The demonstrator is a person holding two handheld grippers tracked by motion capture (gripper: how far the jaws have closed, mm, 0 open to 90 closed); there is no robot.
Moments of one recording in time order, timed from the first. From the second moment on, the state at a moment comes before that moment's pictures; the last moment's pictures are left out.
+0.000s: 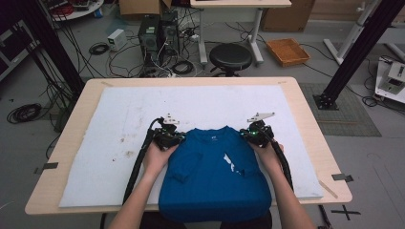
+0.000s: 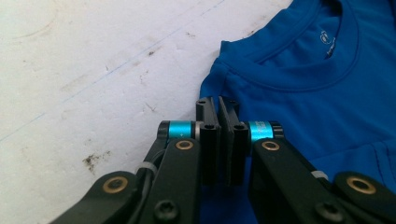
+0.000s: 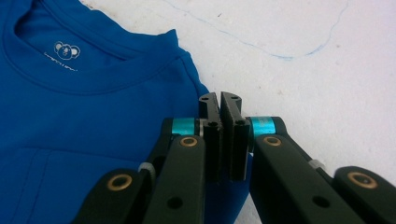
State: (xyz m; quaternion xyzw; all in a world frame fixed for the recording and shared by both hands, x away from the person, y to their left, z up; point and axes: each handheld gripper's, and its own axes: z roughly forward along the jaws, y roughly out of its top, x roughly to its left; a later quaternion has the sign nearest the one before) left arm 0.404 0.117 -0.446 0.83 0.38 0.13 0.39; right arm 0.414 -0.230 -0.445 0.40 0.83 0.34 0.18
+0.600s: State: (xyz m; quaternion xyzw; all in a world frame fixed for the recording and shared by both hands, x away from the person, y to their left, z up) left arm 0.442 0.129 -0.425 0.79 0.41 0.18 0.42; right arm 0.448 -0.241 -0.427 0.45 0.78 0.41 0.16
